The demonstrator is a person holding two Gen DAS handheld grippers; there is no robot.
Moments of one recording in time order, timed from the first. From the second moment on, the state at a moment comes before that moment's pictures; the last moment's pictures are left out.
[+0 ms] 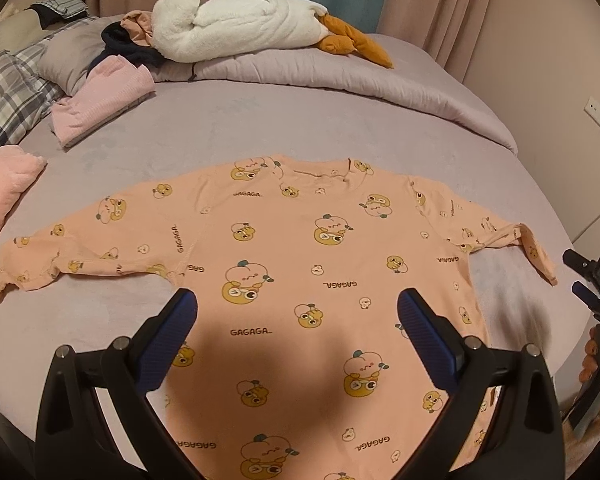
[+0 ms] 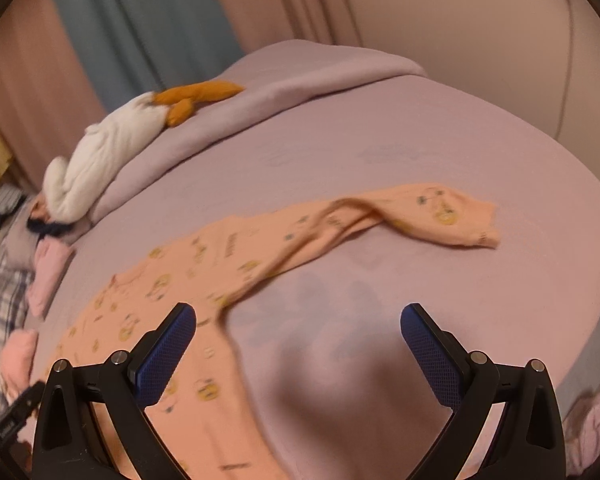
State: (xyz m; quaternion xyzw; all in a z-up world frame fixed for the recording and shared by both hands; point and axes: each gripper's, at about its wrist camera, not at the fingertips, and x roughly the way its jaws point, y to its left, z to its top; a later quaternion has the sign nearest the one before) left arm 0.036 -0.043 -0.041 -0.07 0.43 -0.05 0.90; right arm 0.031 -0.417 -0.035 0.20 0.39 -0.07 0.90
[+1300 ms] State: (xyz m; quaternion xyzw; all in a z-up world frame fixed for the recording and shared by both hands) left arm 0.062 0.004 -0.069 -0.11 0.46 0.03 0.88; right arm 0.101 -0.527 -0.002 0.27 0.32 -0.17 0.89
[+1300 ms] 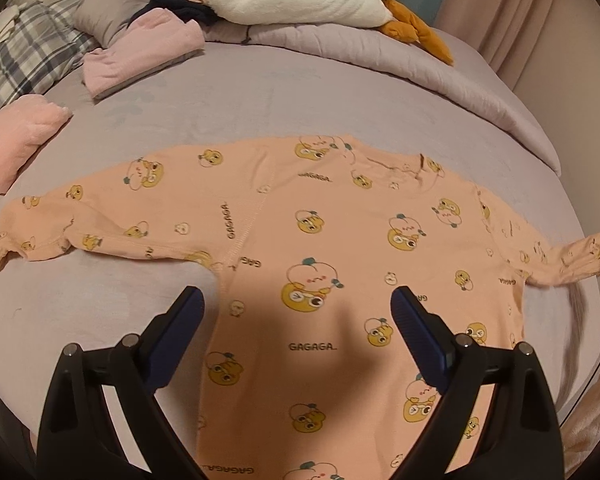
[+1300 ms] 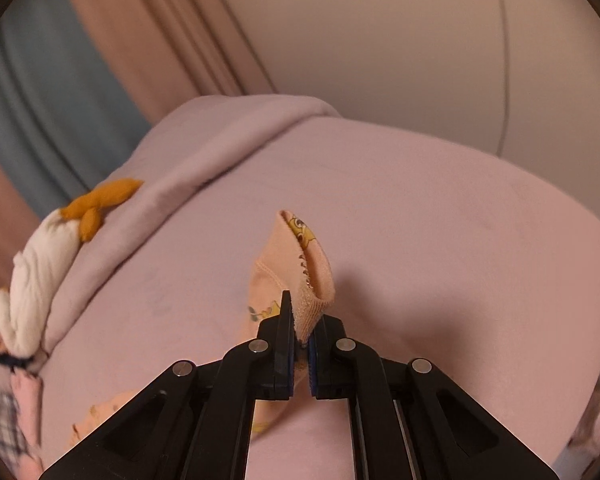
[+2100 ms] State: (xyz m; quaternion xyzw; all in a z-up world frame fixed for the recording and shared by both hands) left arm 0.030 0.060 -0.052 -0.14 0.43 0.06 0.89; right arm 0.133 -0.262 0.060 0.08 0.34 0.14 0.92
